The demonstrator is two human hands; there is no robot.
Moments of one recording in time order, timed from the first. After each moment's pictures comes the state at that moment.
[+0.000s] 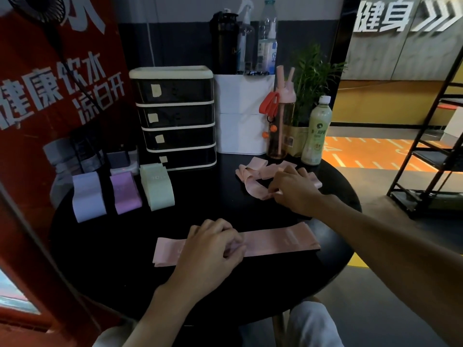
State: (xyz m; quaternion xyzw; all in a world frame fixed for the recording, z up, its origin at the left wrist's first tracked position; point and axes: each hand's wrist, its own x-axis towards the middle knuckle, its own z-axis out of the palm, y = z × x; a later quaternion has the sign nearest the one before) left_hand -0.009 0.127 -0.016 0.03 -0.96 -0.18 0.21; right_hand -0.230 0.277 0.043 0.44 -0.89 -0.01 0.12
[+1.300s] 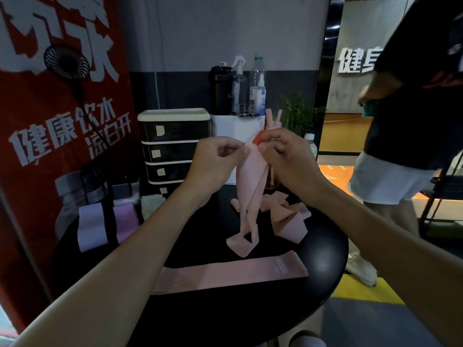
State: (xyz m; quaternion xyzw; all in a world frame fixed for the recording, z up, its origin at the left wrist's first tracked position) left_hand -0.066 0.140 0.178 -0.01 -0.78 -0.52 0.36; right_hand -0.147 0.284 0.177 0.43 -0.69 0.57 0.12
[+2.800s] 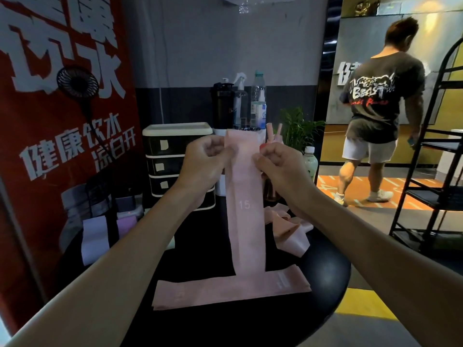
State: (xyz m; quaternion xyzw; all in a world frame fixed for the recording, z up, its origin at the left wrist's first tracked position) left_hand -0.062 0.130 0.201 0.03 -0.72 -0.59 0.37; right_hand -0.134 0.272 0.189 0.35 -0.68 0.64 0.07
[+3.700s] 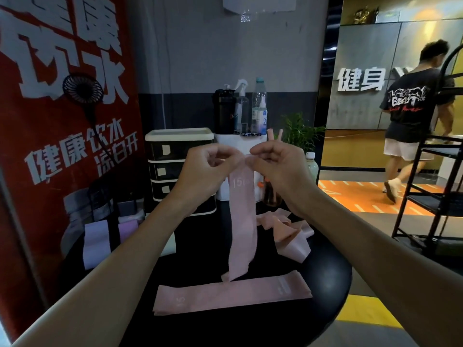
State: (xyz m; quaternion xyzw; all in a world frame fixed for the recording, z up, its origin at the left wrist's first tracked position) left_hand -0.050 0.123 0.200 -0.04 -0.78 -0.49 0.39; right_hand -0.125 0.270 0.203 0.39 -0.65 0.65 0.10
